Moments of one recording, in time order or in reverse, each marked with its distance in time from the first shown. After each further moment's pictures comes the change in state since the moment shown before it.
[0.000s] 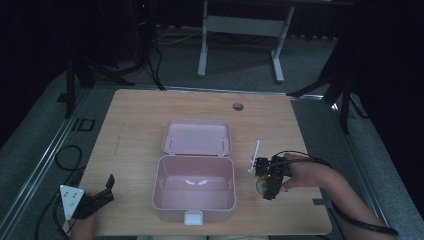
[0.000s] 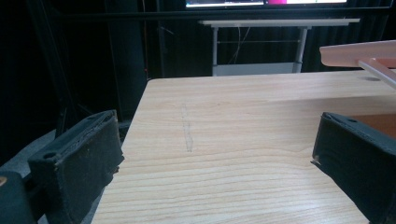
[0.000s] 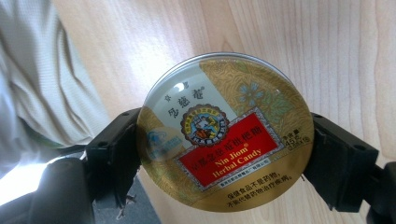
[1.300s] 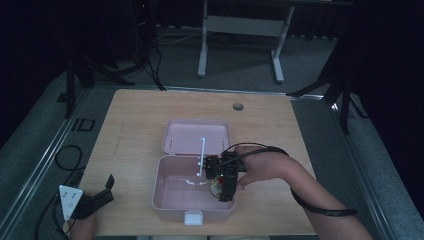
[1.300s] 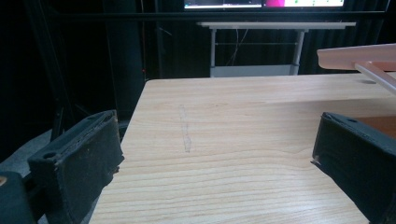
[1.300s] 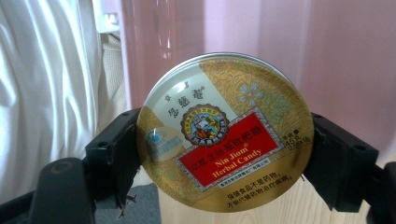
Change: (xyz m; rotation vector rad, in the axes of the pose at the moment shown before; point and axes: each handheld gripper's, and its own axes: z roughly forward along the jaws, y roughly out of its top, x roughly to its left) left arm 0.001 0.000 0.000 -0.010 -0.010 -0.014; right arm 0.068 0.114 -0.059 -0.076 0.008 -0.283
